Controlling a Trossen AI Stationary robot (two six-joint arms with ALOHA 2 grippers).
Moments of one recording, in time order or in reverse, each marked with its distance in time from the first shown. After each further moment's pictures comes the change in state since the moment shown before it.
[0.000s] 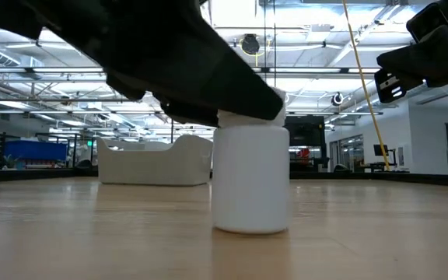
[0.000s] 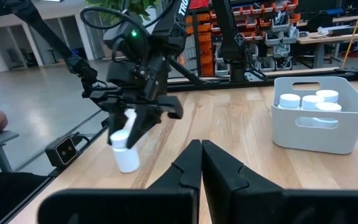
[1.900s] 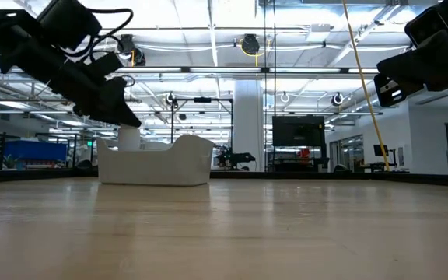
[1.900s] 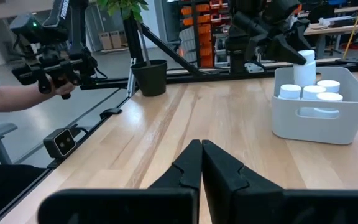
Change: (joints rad) left arm 0.609 -0.964 -0.767 -0.169 -0.330 -0.002; right arm 0.000 0.019 0.000 -0.016 0.000 0.000
